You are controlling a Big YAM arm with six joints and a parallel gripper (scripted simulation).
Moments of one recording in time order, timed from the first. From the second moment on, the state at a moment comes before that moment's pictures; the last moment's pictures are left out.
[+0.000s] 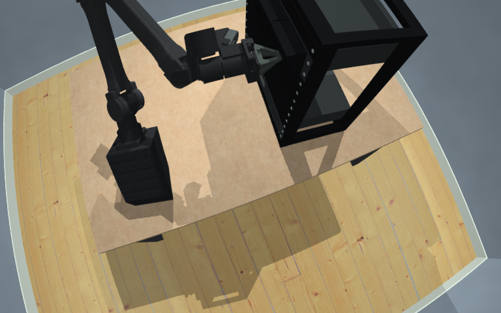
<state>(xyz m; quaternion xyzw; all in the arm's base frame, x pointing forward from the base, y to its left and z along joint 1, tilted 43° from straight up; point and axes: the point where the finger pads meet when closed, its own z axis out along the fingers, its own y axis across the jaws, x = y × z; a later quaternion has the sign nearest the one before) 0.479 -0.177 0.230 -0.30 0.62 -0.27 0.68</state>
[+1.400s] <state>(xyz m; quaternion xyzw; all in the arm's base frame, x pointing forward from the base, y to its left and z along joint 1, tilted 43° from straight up) 0.487 -0.177 0.230 -0.29 0.62 -0.27 0.68</state>
